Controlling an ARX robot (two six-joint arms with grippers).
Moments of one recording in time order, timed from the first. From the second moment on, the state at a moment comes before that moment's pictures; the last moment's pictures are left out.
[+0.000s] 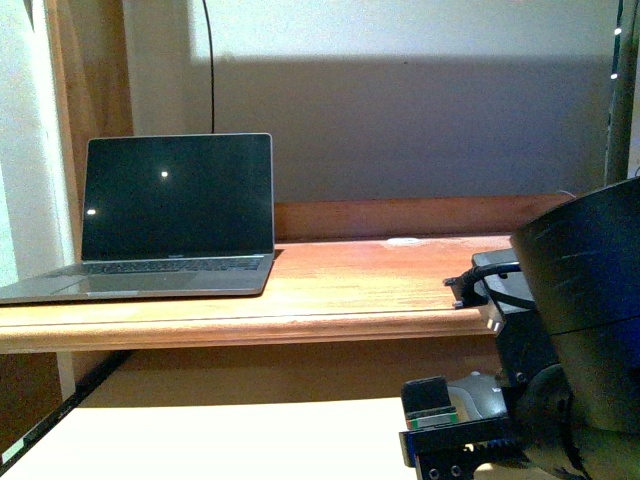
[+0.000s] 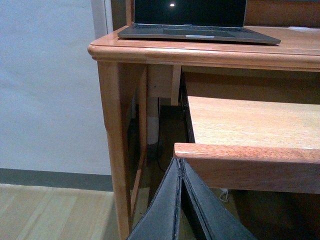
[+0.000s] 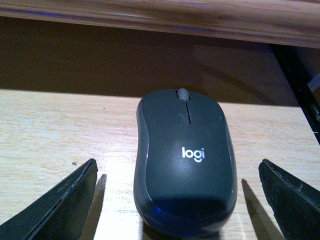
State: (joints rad) left arm 0.00 0.01 0.01 0.00 0.00 -0.01; right arm 0.60 1.60 0.83 0.35 0.48 0.08
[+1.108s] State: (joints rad) left arm 0.00 0.01 0.01 0.00 0.00 -0.01; right arm 0.55 1.33 0.82 0.24 0.40 0.06
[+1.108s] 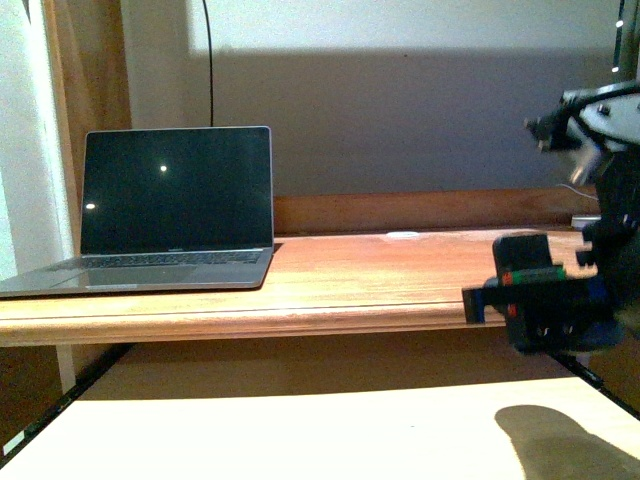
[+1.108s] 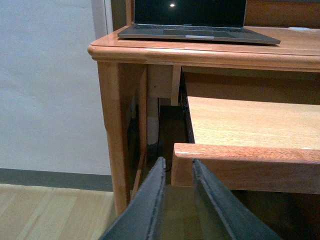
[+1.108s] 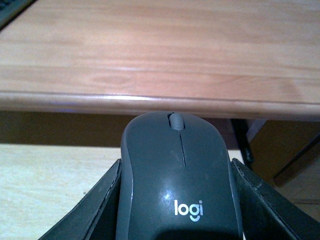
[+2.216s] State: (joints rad) left arm 0.00 0.01 0.01 0.00 0.00 -0.01; right arm 0.65 2.28 2.04 0.01 0.78 -0.18
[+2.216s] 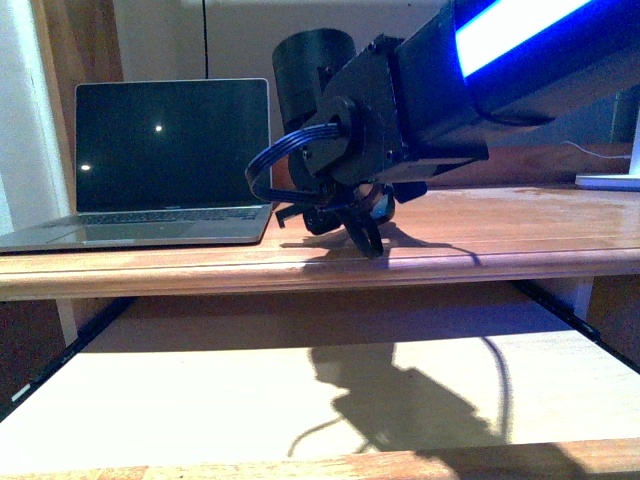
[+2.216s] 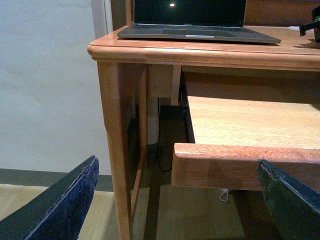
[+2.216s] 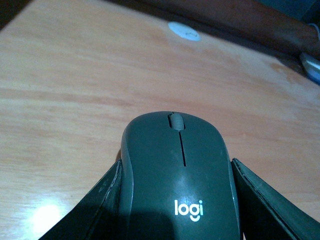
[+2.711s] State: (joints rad) left arm 0.00 0.01 0.01 0.00 0.00 -0.01; right arm 0.62 2.24 1.96 0.10 0.71 -0.11
